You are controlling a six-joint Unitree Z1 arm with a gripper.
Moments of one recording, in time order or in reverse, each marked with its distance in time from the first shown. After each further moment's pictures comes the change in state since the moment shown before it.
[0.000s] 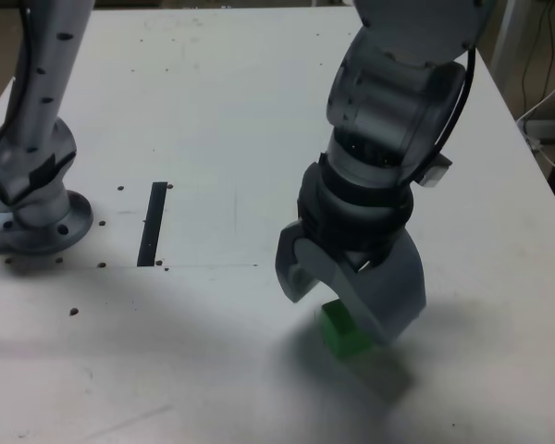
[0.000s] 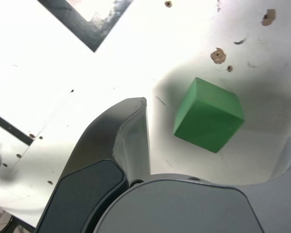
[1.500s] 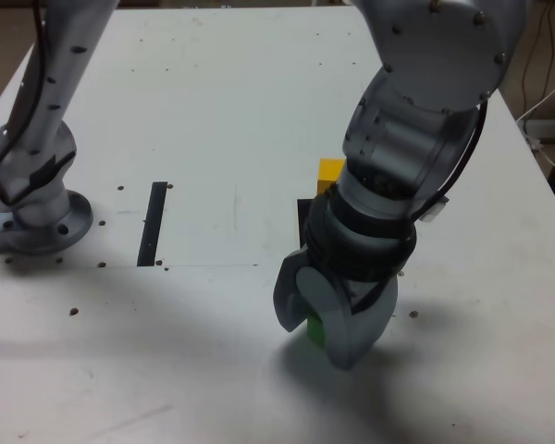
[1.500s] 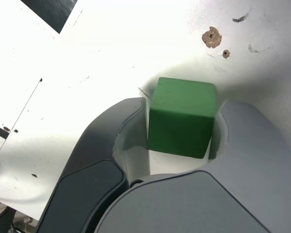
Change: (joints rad) arm 0.000 0.065 -0.014 -0.010 -0.089 0.000
